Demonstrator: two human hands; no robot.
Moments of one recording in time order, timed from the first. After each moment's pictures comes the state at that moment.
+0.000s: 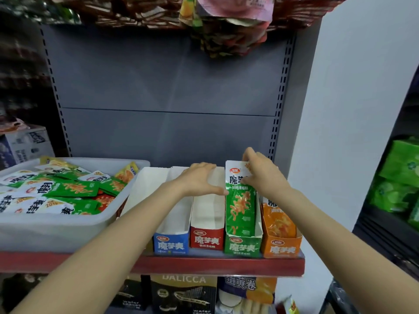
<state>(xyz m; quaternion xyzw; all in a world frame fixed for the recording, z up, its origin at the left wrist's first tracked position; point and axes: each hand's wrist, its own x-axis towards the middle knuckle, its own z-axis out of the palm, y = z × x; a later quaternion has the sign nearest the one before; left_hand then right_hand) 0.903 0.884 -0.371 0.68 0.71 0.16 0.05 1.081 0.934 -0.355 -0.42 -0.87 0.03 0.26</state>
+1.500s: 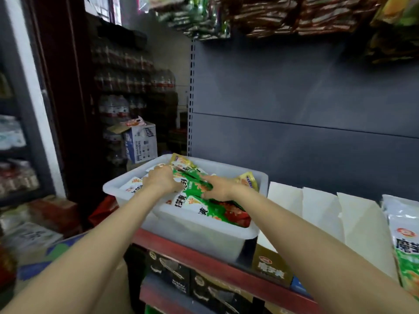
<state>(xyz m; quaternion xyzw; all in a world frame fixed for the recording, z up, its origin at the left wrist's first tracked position) 0.622 0.700 -0.374 0.31 0.93 0.20 -0.02 0.731 0.828 -0.373 -0.18 -0.97 0.14 -0.02</state>
